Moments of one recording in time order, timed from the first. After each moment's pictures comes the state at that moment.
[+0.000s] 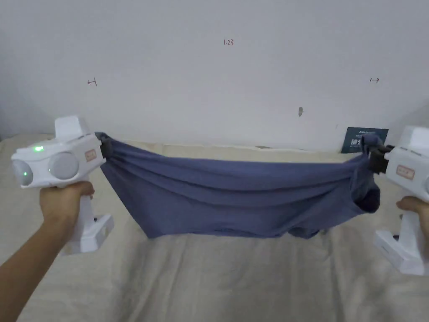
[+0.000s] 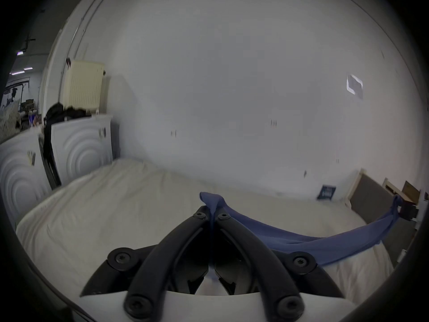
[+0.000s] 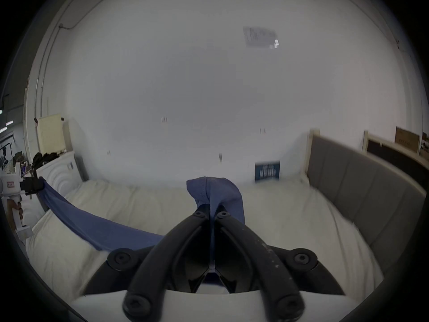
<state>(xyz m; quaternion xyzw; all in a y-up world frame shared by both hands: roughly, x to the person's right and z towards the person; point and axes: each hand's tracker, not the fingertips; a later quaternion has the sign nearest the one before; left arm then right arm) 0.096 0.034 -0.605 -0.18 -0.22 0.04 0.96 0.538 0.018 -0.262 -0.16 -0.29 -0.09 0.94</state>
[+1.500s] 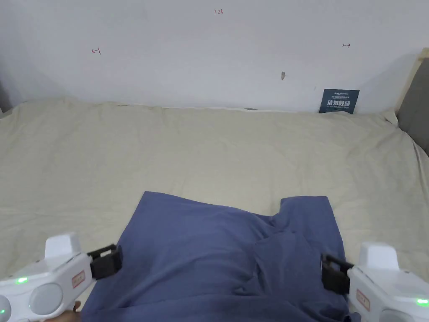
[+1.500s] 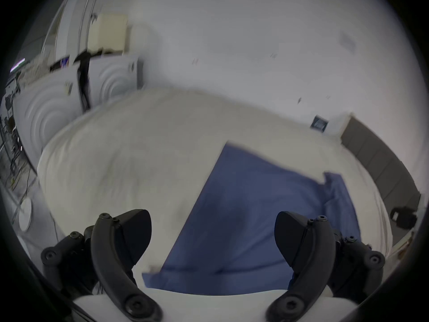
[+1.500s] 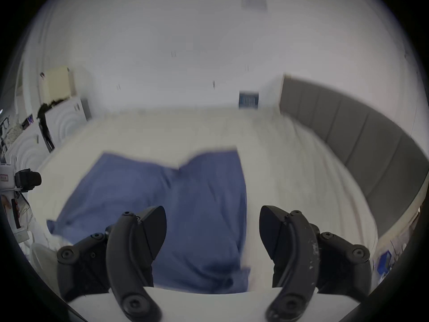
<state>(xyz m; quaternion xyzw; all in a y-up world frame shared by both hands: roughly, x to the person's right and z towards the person) -0.084 -0.074 -0.318 -0.30 -0.22 0.00 0.93 0.287 -0.078 -0.008 -0.26 -0.32 -0.07 0.91</state>
